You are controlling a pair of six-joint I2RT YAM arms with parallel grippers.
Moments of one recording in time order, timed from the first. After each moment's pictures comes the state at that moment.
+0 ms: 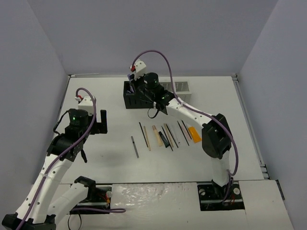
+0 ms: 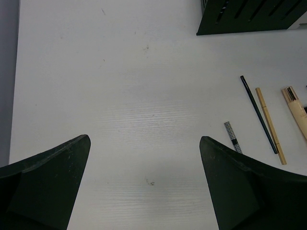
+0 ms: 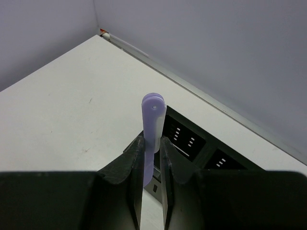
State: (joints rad) left arm -0.31 0.80 0.95 -0.69 -0.24 -0.12; right arm 0.74 1.97 1.67 0.16 0.04 -0.05
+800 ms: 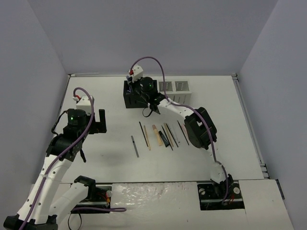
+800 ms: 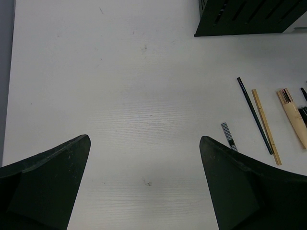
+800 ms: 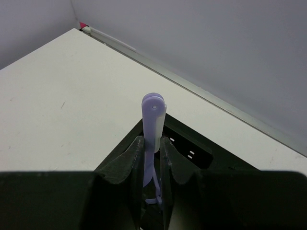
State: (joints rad) left arm -0.27 0.79 0.94 -0.68 -0.20 -0.13; right arm 0.70 2.27 1.78 0.40 0.04 -0.03
